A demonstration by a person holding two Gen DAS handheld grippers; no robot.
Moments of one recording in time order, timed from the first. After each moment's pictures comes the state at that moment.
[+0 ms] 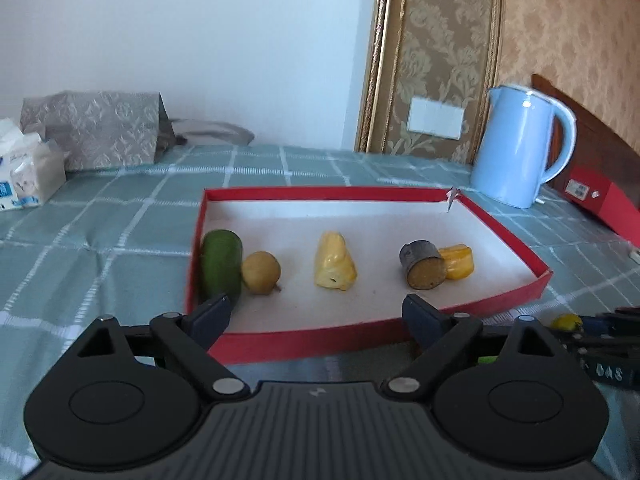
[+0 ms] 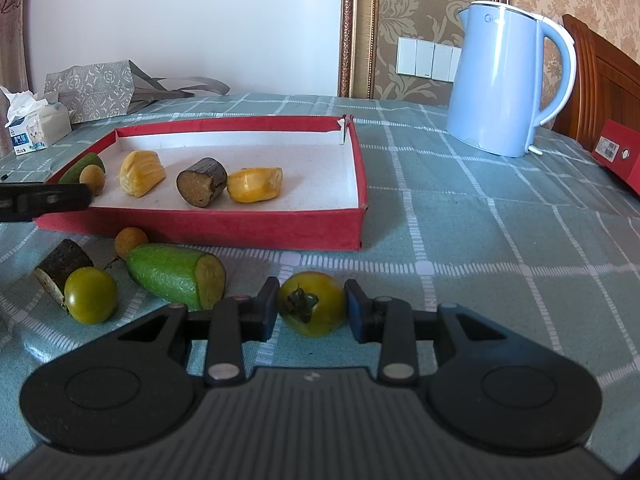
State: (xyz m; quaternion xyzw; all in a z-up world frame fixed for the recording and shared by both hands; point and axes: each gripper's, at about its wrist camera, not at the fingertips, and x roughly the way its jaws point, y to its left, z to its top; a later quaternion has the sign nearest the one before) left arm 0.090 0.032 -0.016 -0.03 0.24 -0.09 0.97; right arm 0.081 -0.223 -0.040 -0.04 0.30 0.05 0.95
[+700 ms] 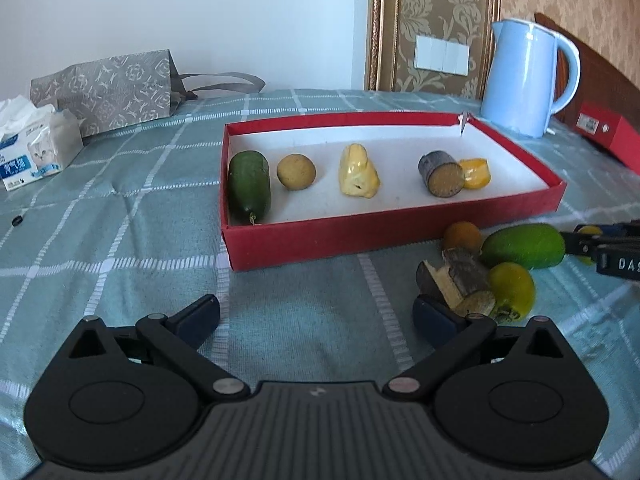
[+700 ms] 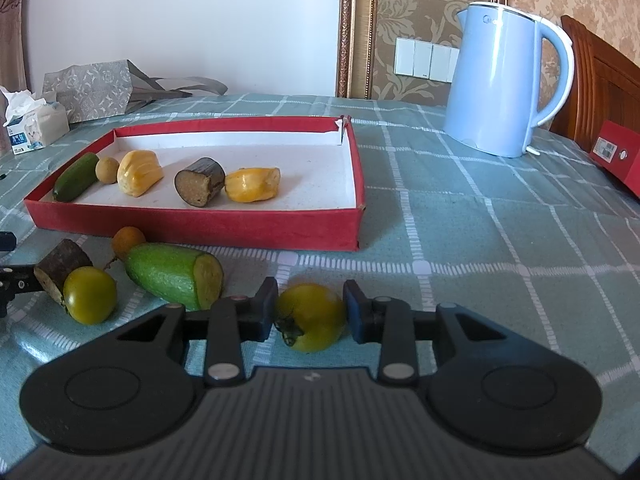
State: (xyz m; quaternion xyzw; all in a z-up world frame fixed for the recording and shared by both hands) left arm 0.070 0.038 -0.040 0.03 0.32 -0.07 0.94; right arm 0.080 -0.226 -0.040 -0.04 0.30 0.05 0.95
